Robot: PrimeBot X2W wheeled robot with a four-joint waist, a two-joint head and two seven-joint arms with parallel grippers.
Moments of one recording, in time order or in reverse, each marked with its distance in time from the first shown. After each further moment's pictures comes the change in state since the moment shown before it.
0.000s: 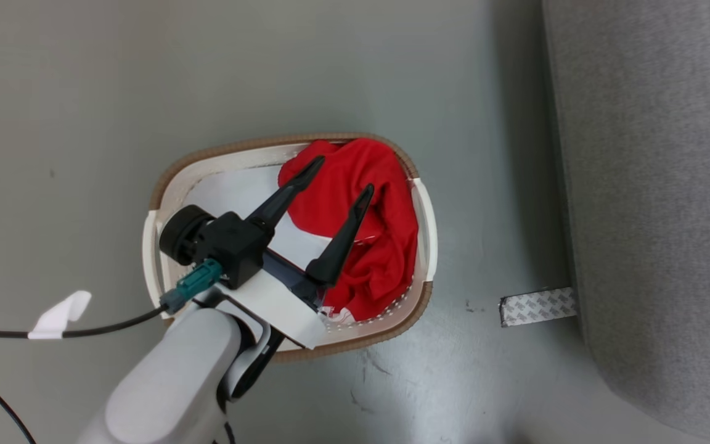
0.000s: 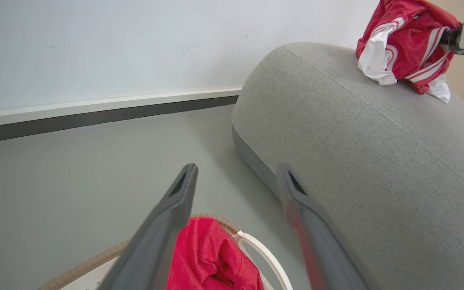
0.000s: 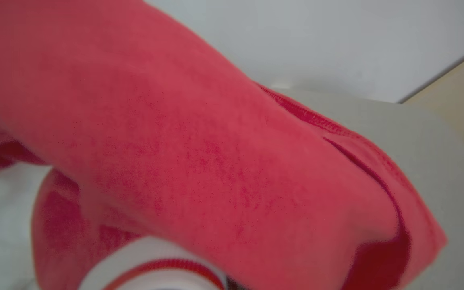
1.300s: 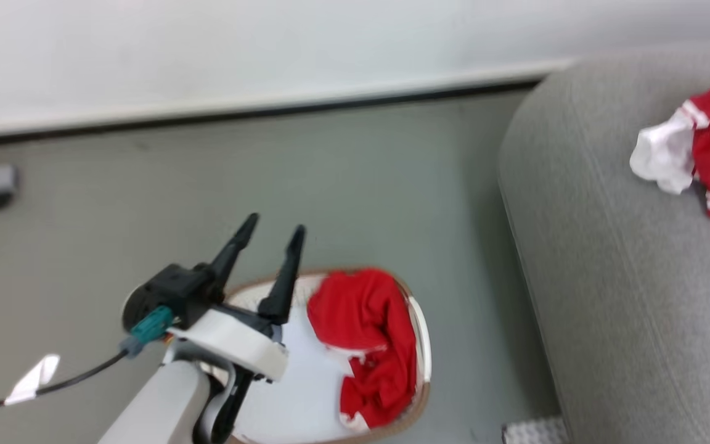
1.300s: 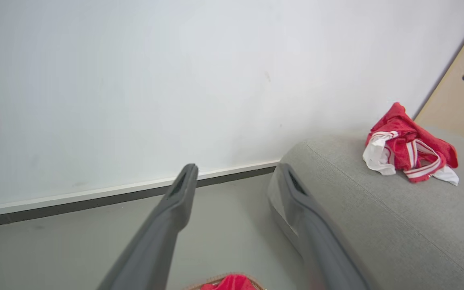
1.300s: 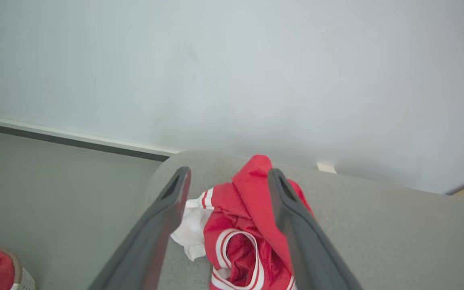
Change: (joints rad) left arm 0.185 -0.030 0.139 0.077 -0.064 0.063 -0.044; right arm 0.161 -0.025 0.420 -0.241 0.228 0.000 0.084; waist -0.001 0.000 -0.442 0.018
